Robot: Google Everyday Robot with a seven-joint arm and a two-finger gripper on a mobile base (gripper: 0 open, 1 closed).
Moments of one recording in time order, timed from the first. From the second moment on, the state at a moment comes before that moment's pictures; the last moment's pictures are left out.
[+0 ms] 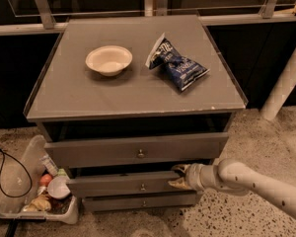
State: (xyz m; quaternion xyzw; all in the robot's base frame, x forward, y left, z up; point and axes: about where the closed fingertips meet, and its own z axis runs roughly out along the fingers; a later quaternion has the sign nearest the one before) arm 0.550 -0.137 0.408 -0.59 0.69 0.14 0.40
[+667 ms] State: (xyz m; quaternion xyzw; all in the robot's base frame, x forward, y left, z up) arm 0.551 -0.139 0.411 -0.59 0.69 0.14 0.40
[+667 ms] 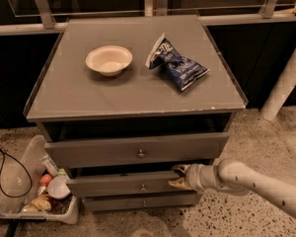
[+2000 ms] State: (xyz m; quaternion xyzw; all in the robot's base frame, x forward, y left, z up) arm 0.543 -0.141 0.413 -0.58 0.69 0.15 0.40
